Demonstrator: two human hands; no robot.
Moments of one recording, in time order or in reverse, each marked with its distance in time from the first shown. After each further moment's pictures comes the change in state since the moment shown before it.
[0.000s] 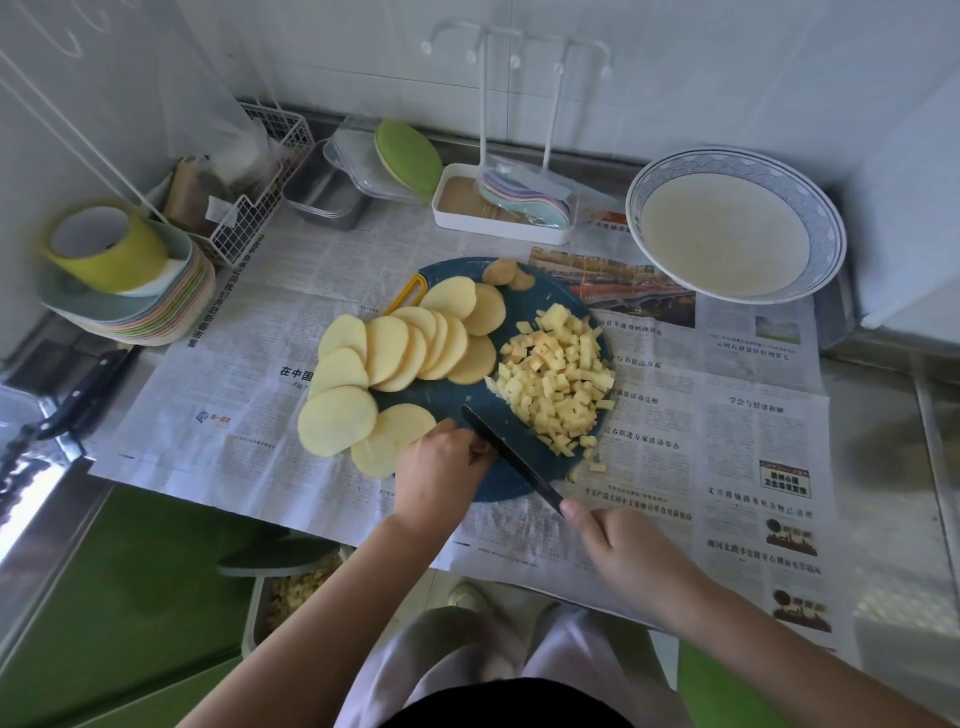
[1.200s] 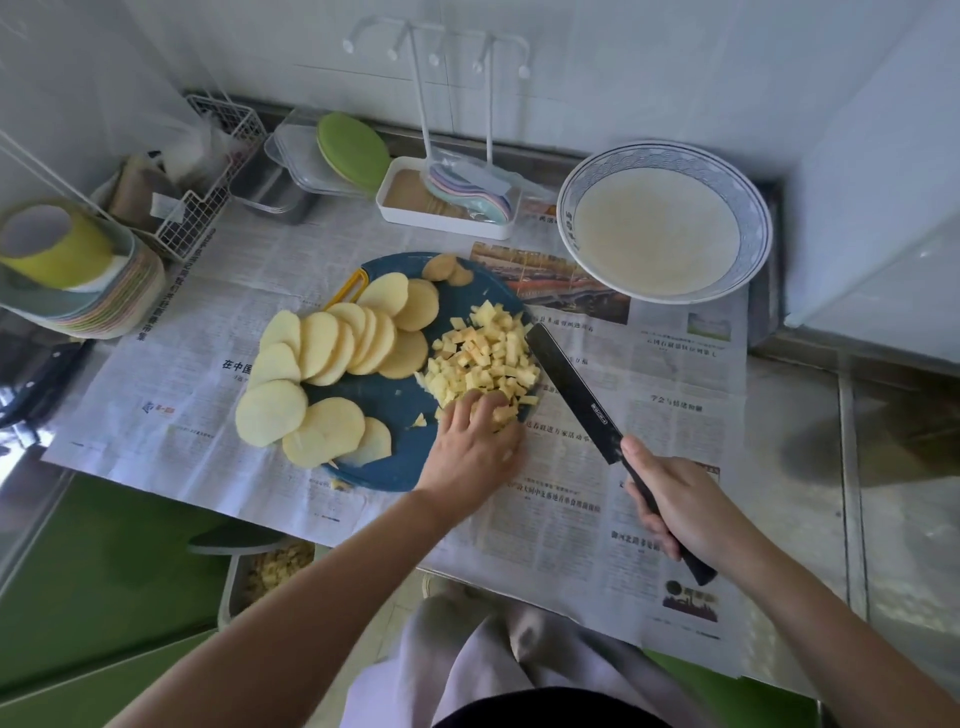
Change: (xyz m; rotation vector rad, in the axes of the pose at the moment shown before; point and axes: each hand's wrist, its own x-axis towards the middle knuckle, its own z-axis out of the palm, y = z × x) left_hand 0.012 0.079 0.058 0.257 0.051 0.432; right_hand -0.019 0.074 -0.108 0.368 0.058 0.073
